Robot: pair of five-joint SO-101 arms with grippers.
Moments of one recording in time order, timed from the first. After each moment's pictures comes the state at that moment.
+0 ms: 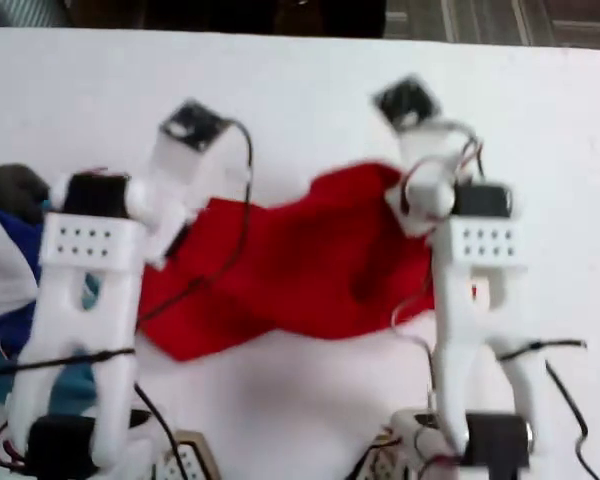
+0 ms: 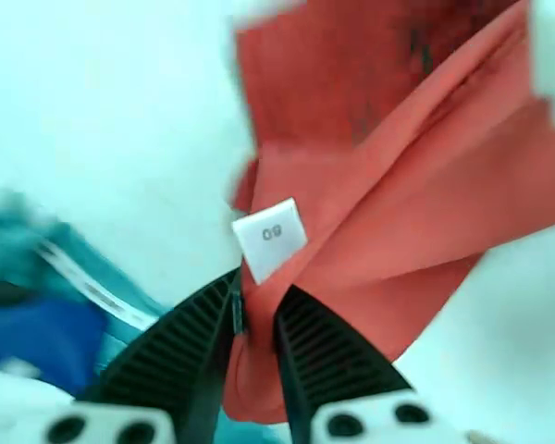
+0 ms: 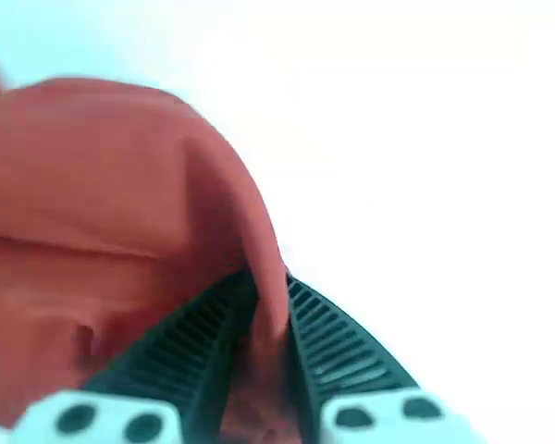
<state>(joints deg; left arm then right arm) -3.4 -21.8 10.8 88.1 -24.6 -2.8 -15.2 11.3 66.3 30.7</state>
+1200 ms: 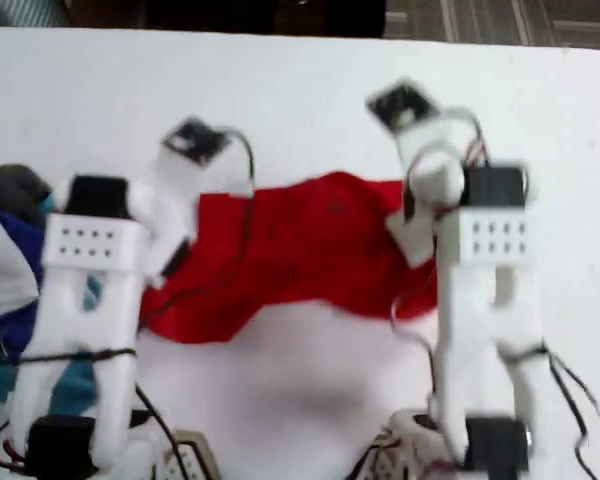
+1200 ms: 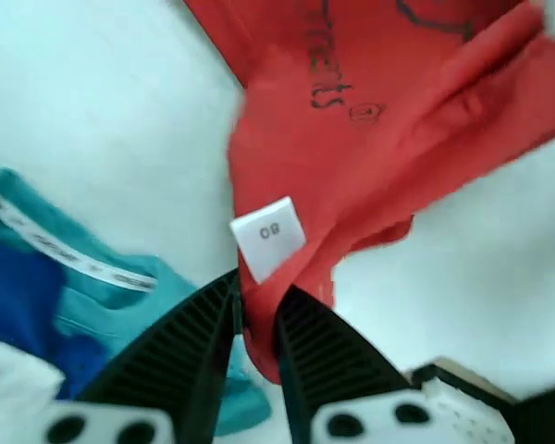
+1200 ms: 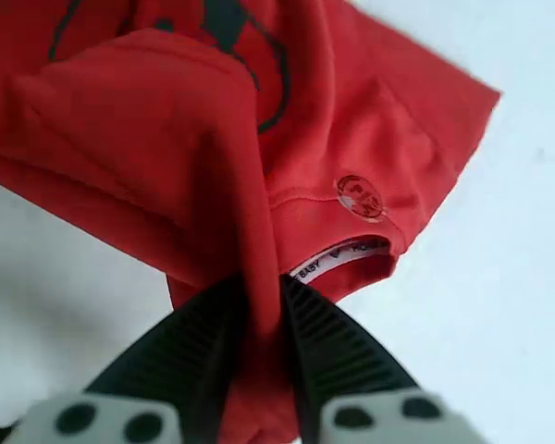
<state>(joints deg) -3.3 -21.8 22.5 93.3 -24.5 -4.3 -22.8 13.1 93.9 33.1</state>
